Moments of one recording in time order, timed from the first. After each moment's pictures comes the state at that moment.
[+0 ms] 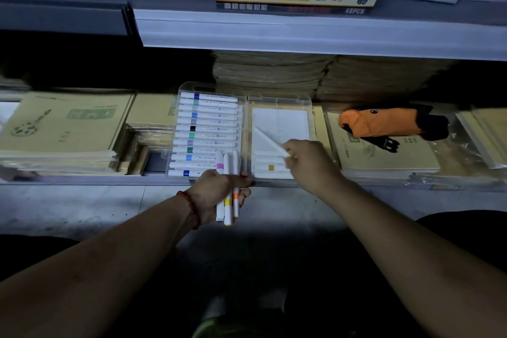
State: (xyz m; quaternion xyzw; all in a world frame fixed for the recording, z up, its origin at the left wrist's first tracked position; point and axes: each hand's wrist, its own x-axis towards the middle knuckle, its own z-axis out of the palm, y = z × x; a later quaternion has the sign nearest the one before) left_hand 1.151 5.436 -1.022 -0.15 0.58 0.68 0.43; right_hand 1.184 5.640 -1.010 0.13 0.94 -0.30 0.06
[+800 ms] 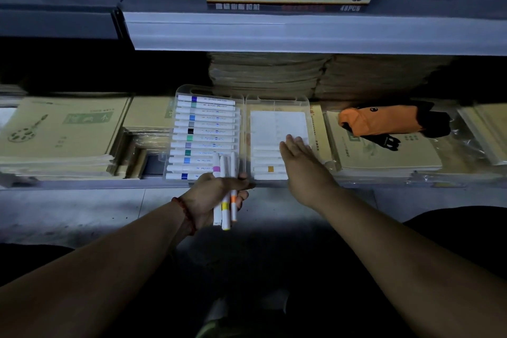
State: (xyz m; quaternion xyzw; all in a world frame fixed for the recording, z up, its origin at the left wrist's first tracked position) left_hand 1.150 5.434 -1.027 -0.16 0.56 0.69 0.44; right_hand 1.192 5.638 -1.029 0.04 0.99 -0.08 0.12
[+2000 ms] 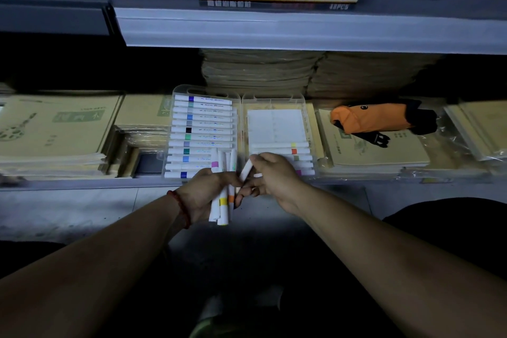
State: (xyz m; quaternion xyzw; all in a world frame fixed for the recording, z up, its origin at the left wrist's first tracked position) left_hand 1.150 5.440 -1.025 -0.13 0.57 0.67 0.46; right_hand 1.191 5.589 -1.018 0.28 0.63 -0.71 0.13
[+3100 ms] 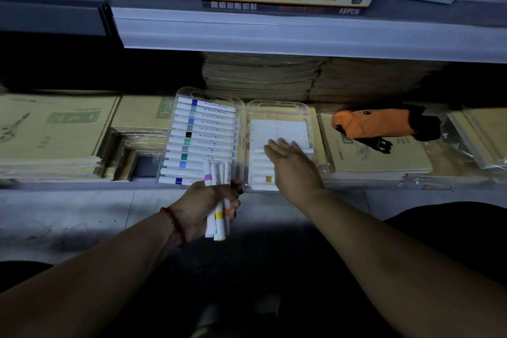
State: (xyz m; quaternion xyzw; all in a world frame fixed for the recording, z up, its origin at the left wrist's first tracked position) left_hand 1.158 5.436 -1.027 -0.20 0.50 0.72 0.44; right_hand 1.176 5.637 -1.043 0.01 0.99 -0.07 0.07
